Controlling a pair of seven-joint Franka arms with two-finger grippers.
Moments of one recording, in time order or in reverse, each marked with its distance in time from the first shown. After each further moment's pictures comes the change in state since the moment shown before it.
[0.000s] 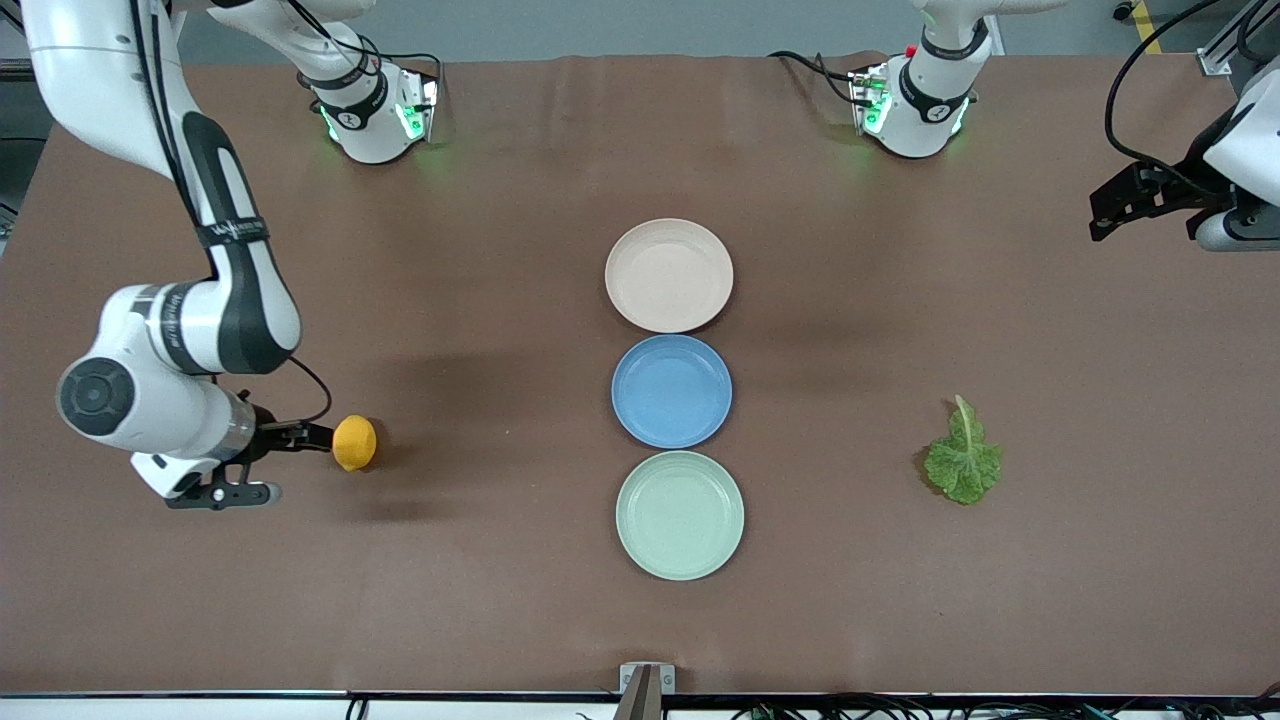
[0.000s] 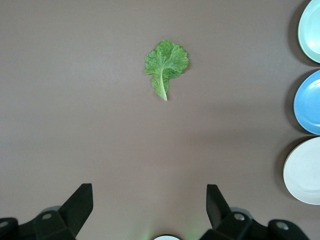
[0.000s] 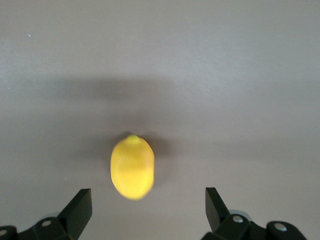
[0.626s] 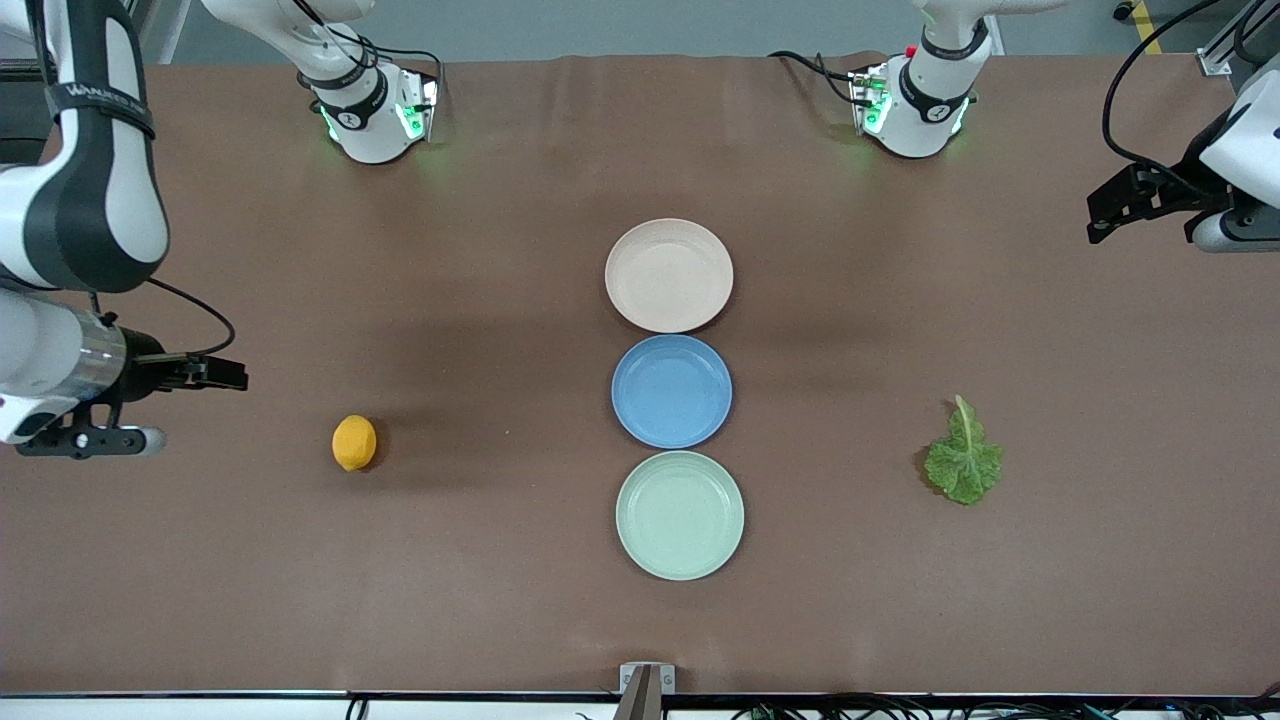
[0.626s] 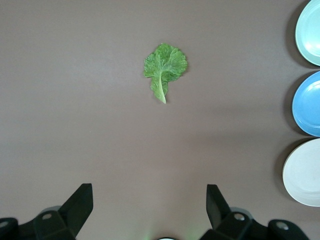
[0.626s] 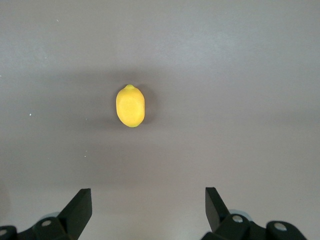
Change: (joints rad) left arm -0.002 0.001 -0.002 0.001 0.000 0.010 0.000; right arm -0.040 -0.141 0.000 0.191 -0.001 -0.417 -0.002
